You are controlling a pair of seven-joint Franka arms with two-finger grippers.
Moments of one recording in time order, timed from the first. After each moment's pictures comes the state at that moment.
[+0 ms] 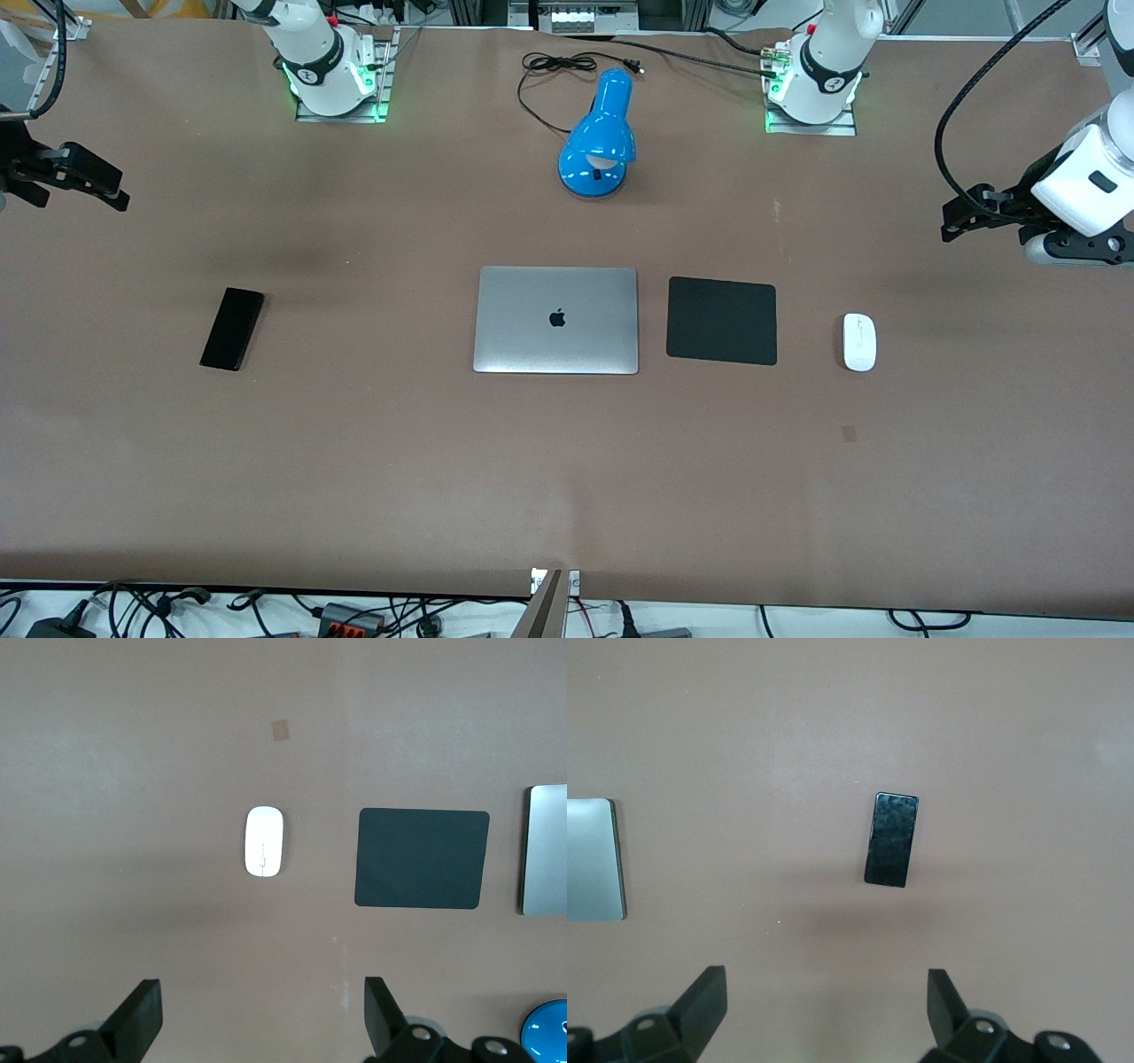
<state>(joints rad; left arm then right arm) 0.09 0.02 -0.11 -1.65 0.02 1.61 0.01 0.04 -0.05 -0.08 -1.65 -0.03 1.60 -0.01</state>
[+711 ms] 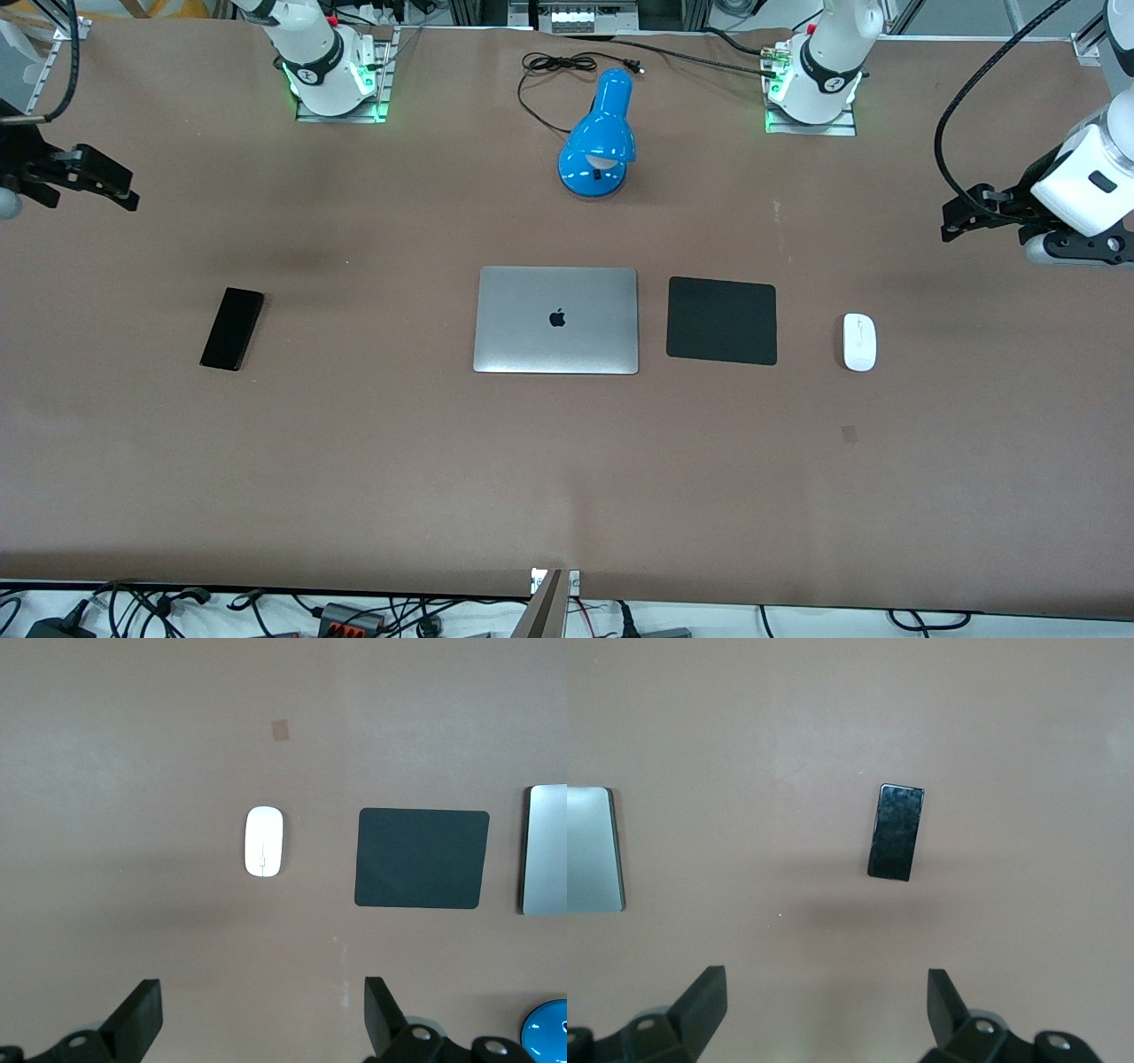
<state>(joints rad) 0.09 0.02 -0.11 -1.65 0.02 1.61 0.01 0.05 -0.05 -0.08 -1.67 -0.03 1.60 -0.01</state>
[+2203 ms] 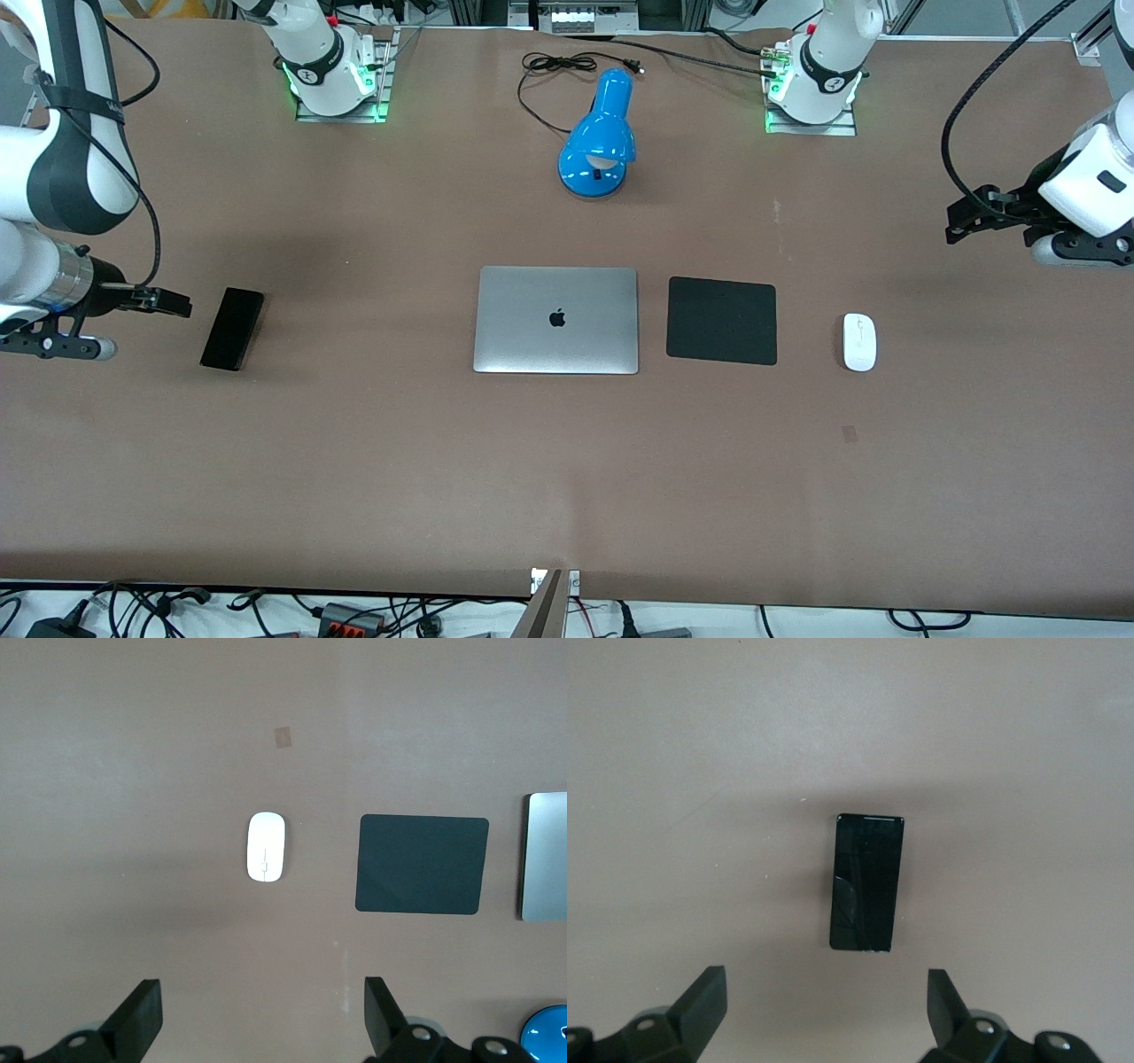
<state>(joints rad) 0.09 0.04 -0.10 -1.61 0.02 1.59 0.01 -0.03 0.29 -0.09 -1.74 -0.05 1.92 -0.01</state>
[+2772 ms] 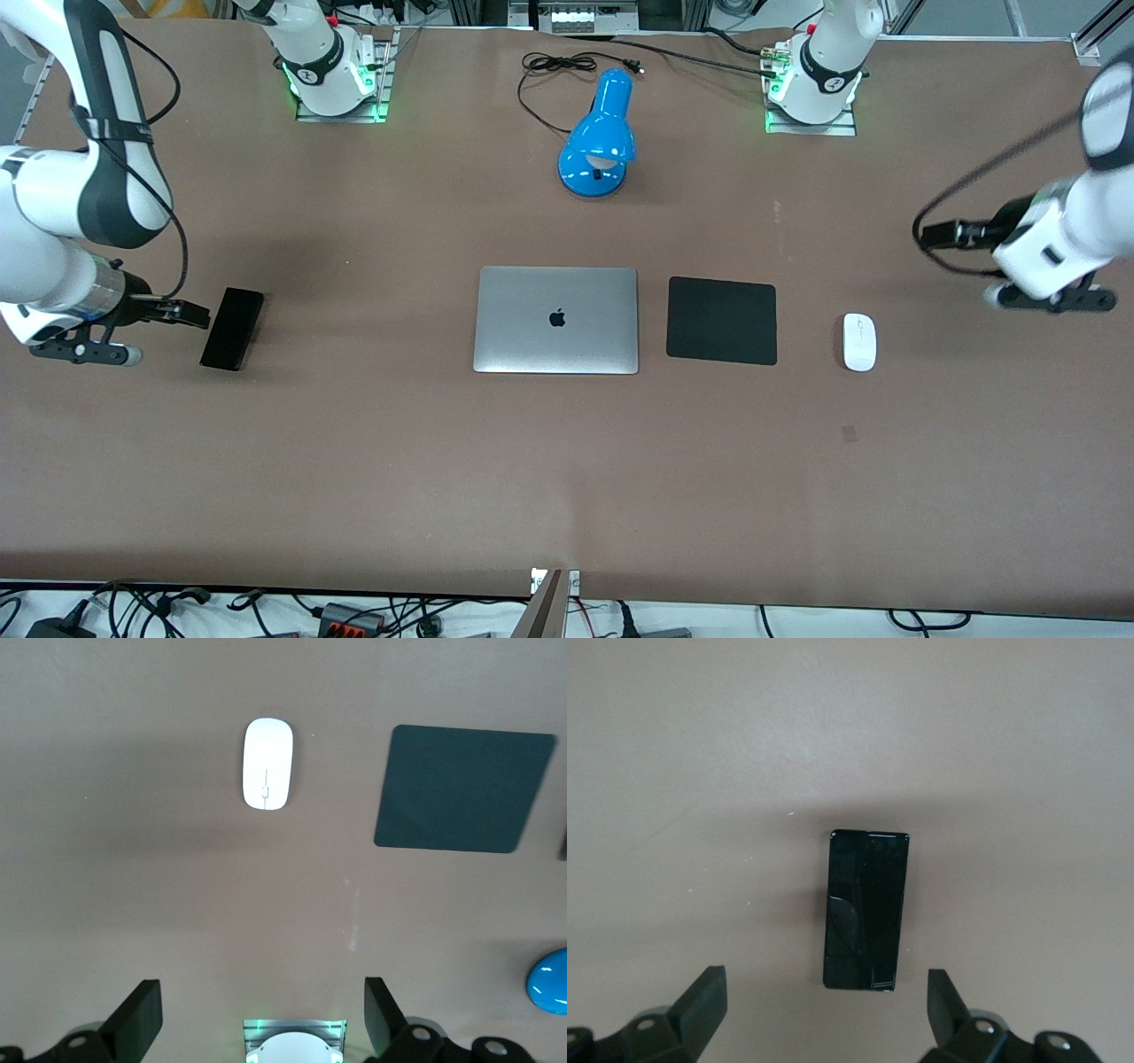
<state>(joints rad) 0.12 0.22 -0.10 -1.61 0.02 1.49 0.02 -0.04 0.31 -0.09 -1.89 -0.05 2.13 -0.01</state>
